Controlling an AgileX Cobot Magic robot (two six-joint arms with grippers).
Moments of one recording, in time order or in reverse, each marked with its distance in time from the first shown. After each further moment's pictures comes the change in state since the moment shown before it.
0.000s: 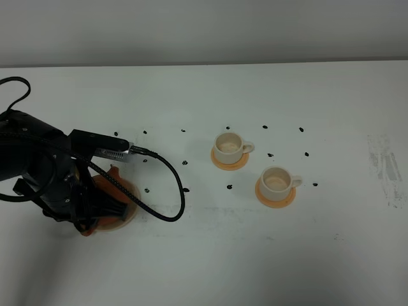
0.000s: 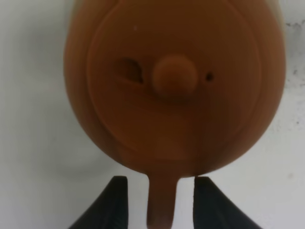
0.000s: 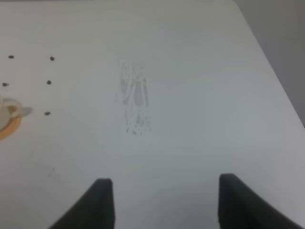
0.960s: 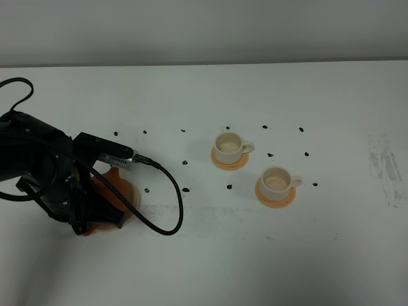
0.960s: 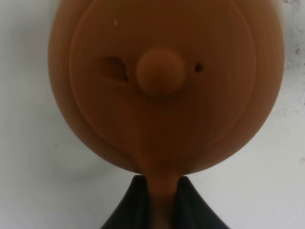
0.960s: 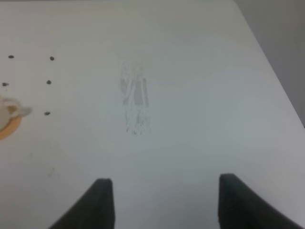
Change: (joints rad) left arm 0.001 0.015 0.000 -0.001 0.007 0.124; right arm 0.000 0.000 0.000 0.000 0.000 0.000
